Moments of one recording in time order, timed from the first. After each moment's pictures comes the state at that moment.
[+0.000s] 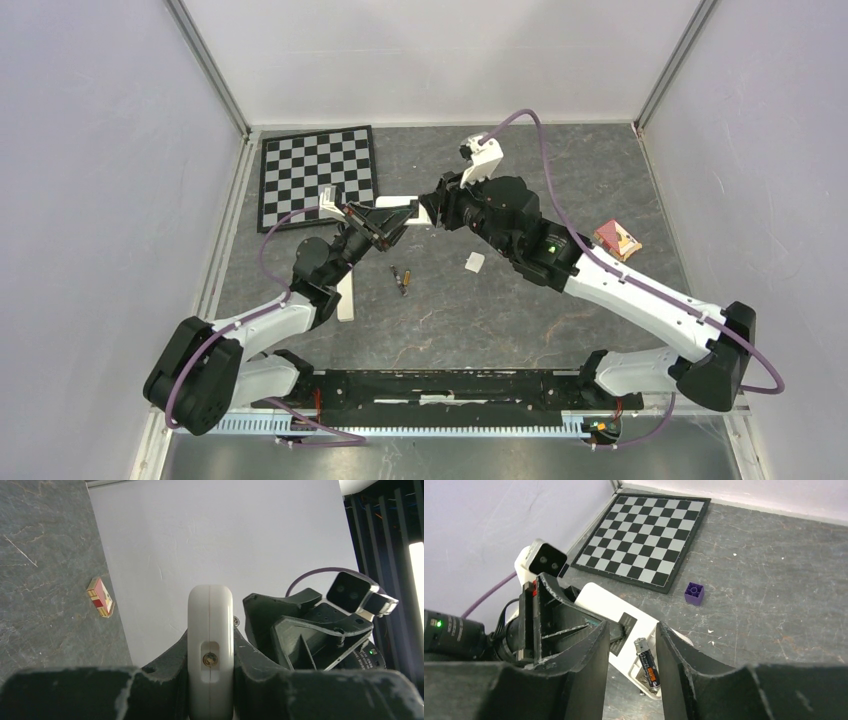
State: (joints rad) left arm -0.52 1.18 0.39 1.05 0.22 -1.52; right arm 0.93 1.27 1.20 -0.08 0.29 0.37
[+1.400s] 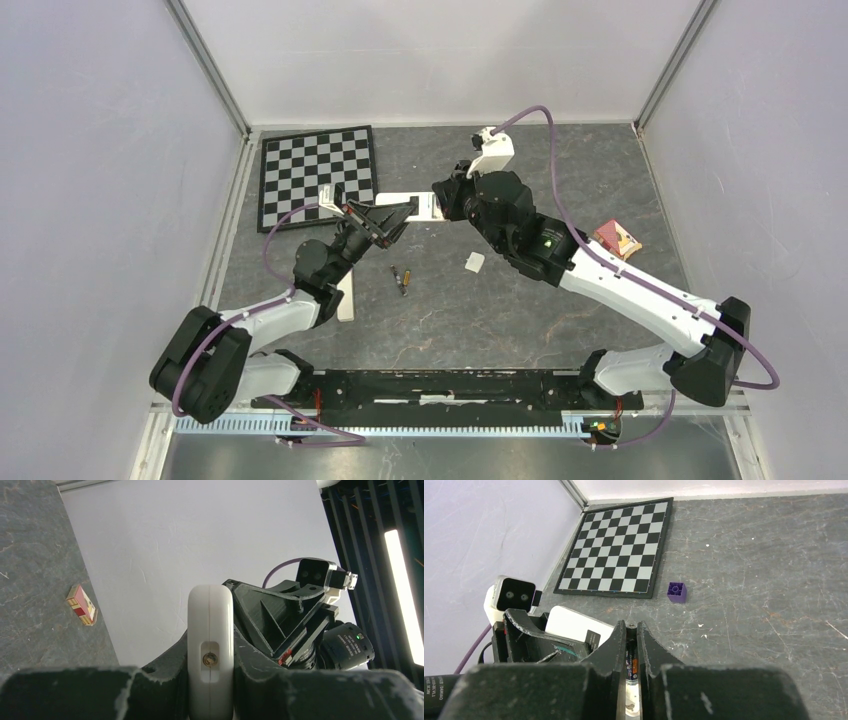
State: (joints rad) left arm -0.52 1.24 0.39 1.21 0.23 -1.54; right arm 0.93 1.31 1.27 -0.17 0.45 0.48
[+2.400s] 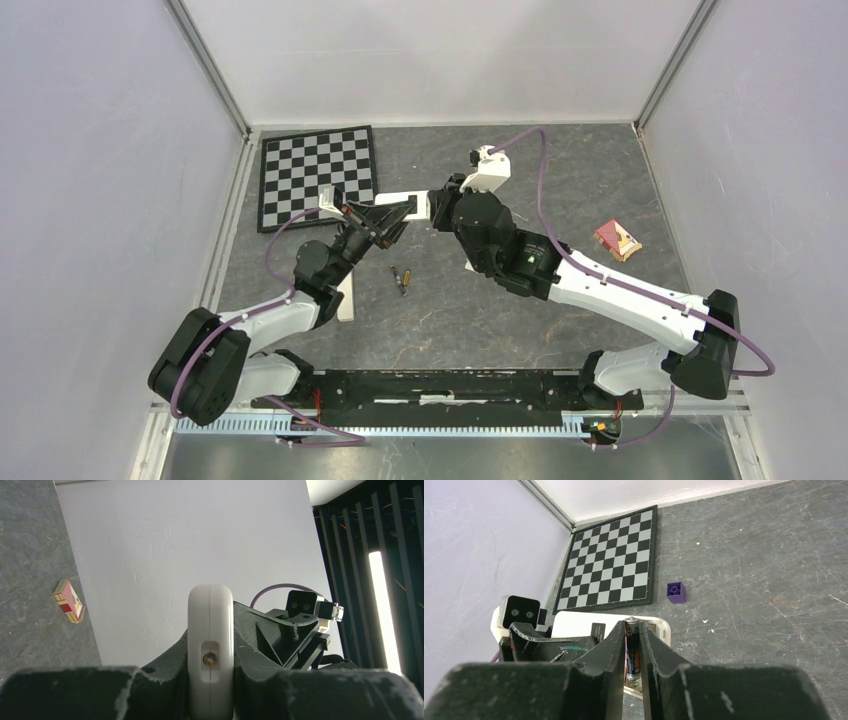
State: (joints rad) left arm -0.52 1.23 0.38 1.19 0.20 -1.62; right arm 1.06 1.34 1.24 -0.12 0.72 0.62
